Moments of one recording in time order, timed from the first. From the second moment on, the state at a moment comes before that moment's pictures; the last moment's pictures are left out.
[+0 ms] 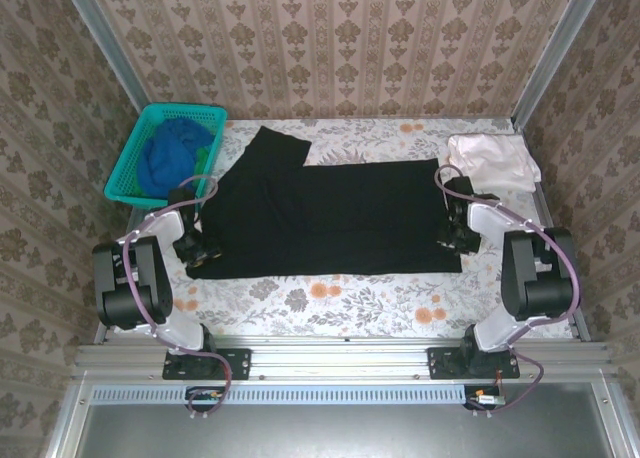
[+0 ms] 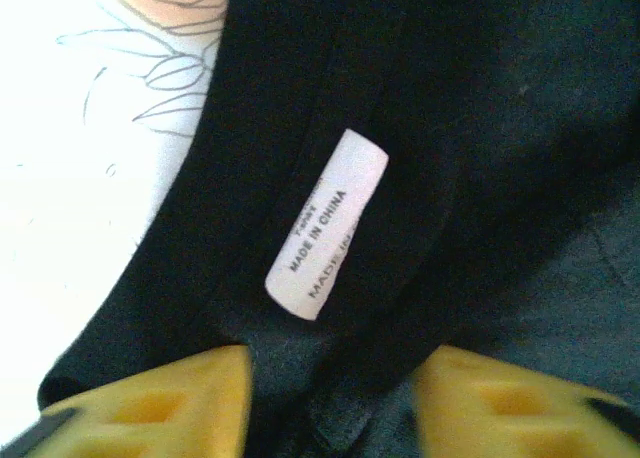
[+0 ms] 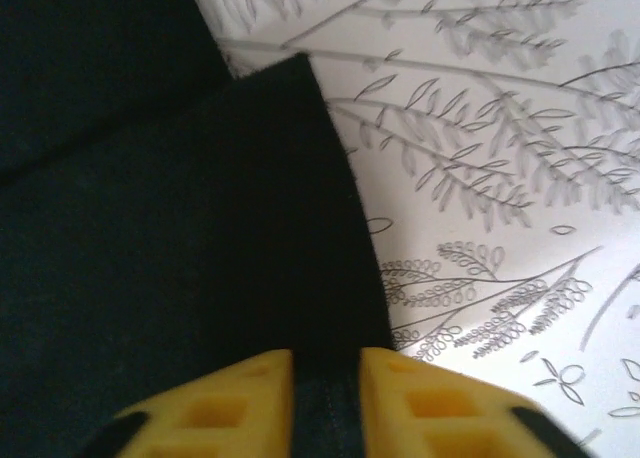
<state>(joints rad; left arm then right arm) 0.09 1.56 0.85 -0.71 0.06 -0.31 0.02 1.62 0.91 -0.71 0.15 0.40</state>
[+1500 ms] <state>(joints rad) -0.14 2.78 2.62 -0.69 0.15 -0.38 -0.03 2.48 2.17 -0.91 -0.03 0.37</state>
